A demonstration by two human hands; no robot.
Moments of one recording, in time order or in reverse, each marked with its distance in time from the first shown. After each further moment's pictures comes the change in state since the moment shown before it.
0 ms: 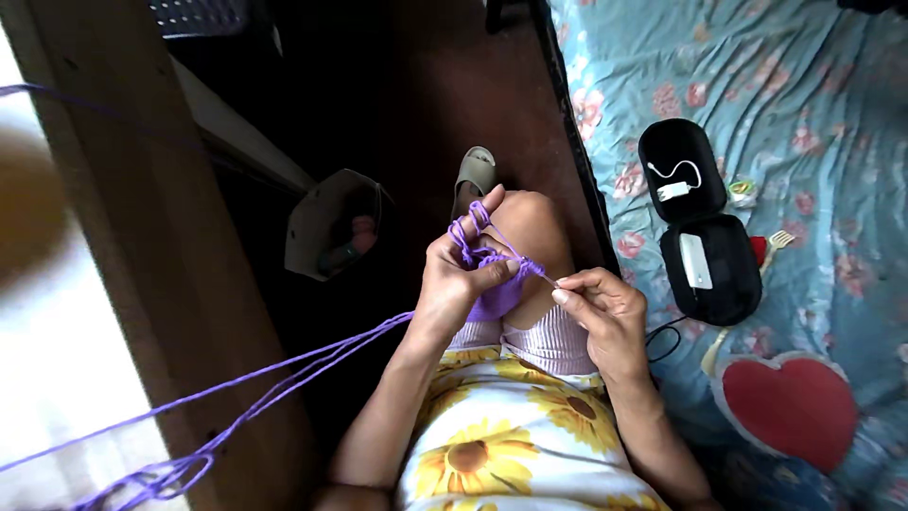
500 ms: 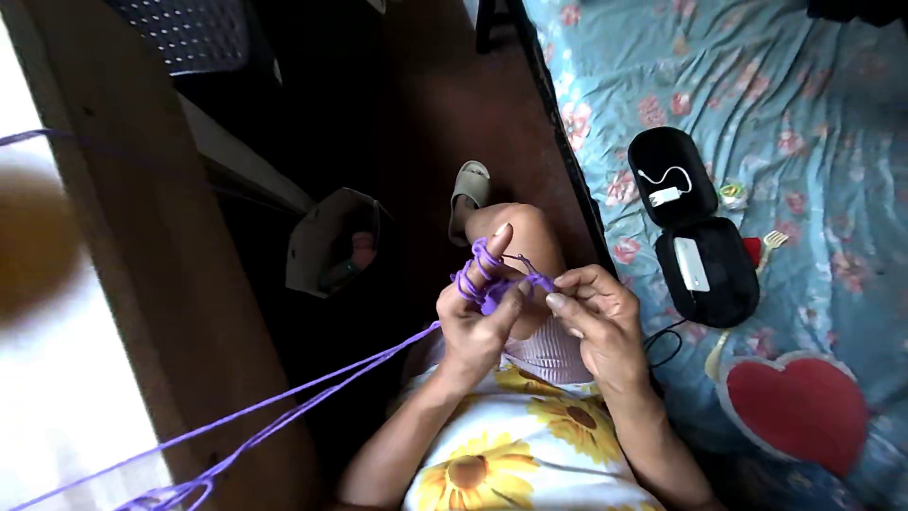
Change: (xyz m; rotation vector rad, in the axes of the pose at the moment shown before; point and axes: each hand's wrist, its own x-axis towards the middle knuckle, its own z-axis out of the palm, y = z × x) left_hand -0.015 -0.024 0.031 0.100 0.127 0.427; right_hand 0.006 -0.016 0.010 0.112 0.001 0.047
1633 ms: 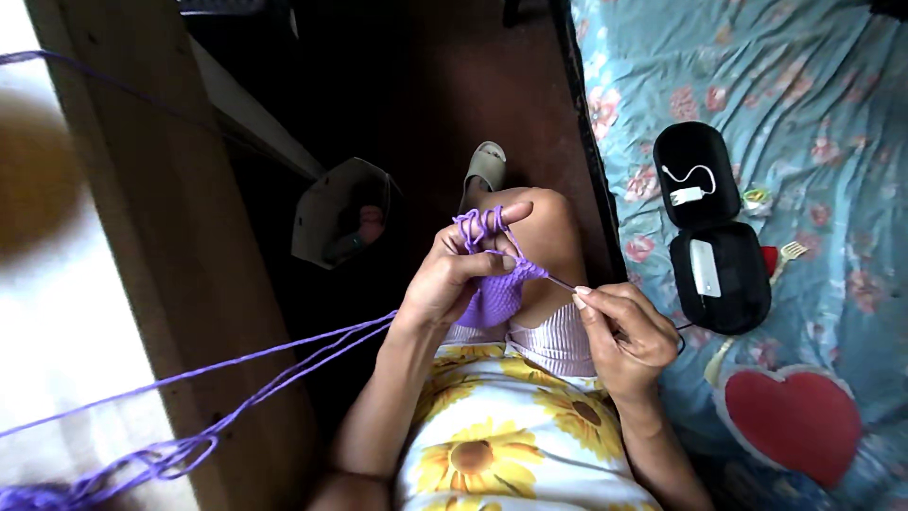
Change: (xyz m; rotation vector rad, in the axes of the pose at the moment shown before) left_hand 0.031 0.013 -0.047 -0.454 -0.166 -0.583; right_hand -0.010 0.017 -0.015 -0.659 0.026 -0.631
